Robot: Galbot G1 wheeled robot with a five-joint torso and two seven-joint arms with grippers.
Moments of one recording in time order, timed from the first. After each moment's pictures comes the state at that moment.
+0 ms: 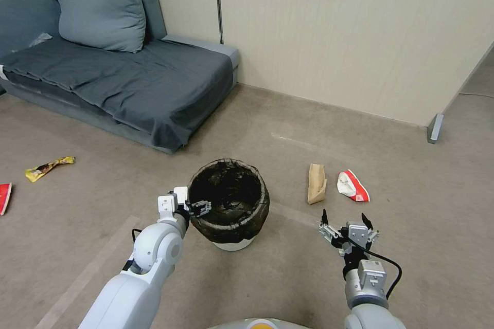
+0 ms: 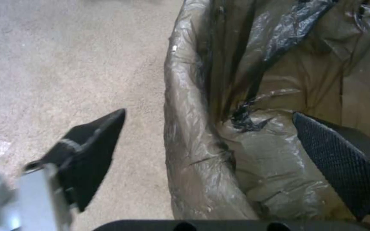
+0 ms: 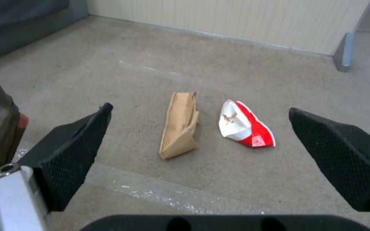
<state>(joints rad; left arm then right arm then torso) 1.28 -1.22 -0.32 -1.87 -0.59 0.73 -0.36 -1.71 1.61 0.52 2.04 -0.07 -0.09 0.15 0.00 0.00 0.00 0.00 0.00</state>
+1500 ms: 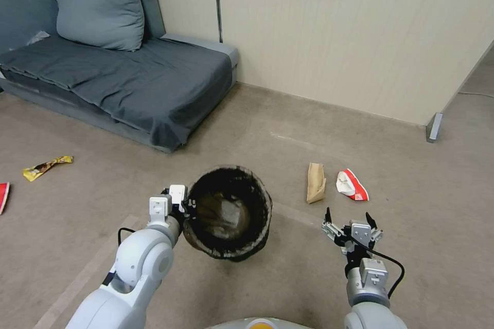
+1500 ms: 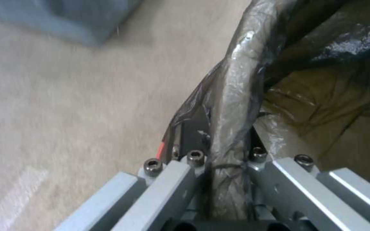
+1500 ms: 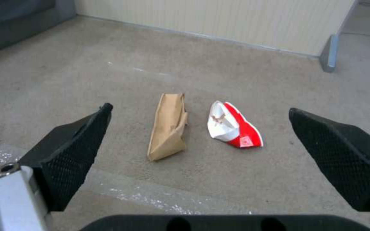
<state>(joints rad) 1.39 -1.17 -0.37 -2.20 -0.55 0.74 -0.38 -1.71 1.61 0.52 2.05 -0.08 -0.10 0.17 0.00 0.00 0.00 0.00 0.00</state>
